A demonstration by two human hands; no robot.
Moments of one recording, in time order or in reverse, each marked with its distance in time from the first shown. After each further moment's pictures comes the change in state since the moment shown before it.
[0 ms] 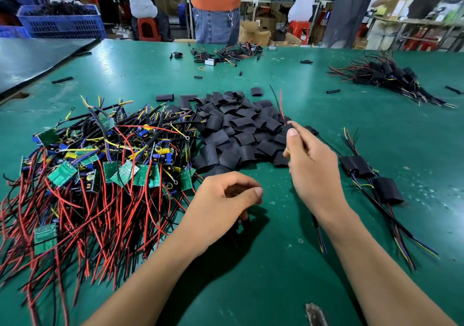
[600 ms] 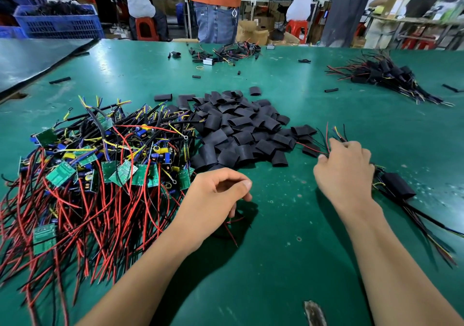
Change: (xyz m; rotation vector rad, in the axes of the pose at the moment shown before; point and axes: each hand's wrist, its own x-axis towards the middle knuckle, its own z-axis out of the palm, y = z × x) left_hand 0.004 -0.003 -0.009 0.013 0.047 0.005; right_hand 0.020 0.035 -0.036 -0.843 0.072 0.173
